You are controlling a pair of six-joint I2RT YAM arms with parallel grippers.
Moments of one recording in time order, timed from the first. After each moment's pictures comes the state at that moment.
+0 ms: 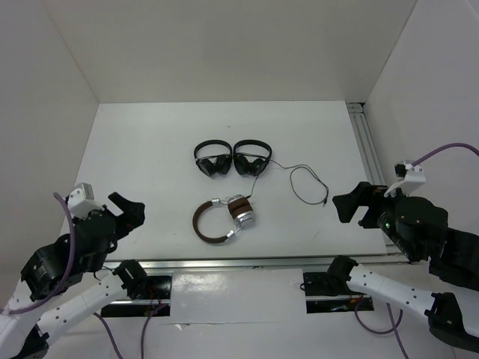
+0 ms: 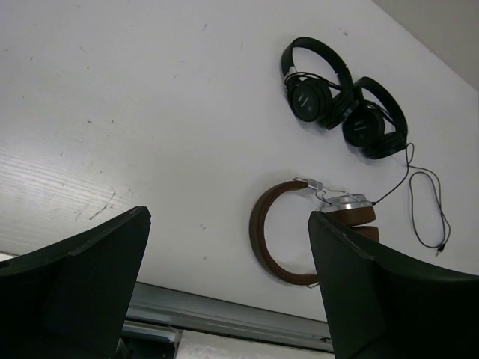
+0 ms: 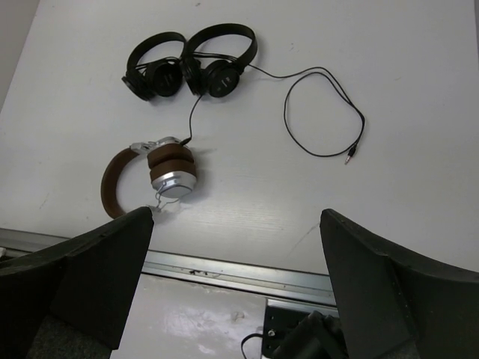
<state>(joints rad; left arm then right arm) -0.79 0.38 0.96 -1.20 -0.77 -1.00 0.89 0.57 1.39 -1.29 0.59 0.63</state>
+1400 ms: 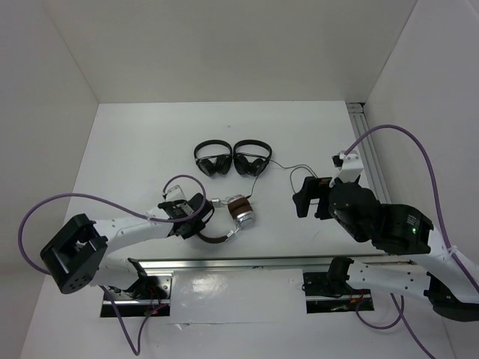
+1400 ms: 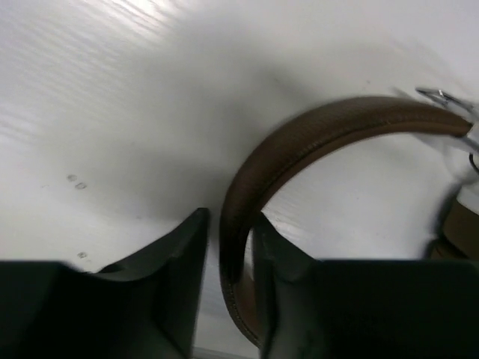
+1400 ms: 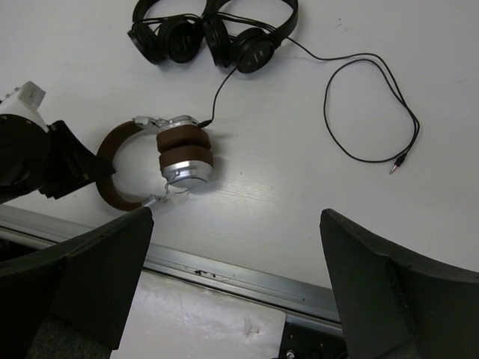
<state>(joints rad) -0.79 1.34 0.64 -0.57 -0.40 -1.35 1.08 0.76 1.23 -1.10 0.66 0.67</state>
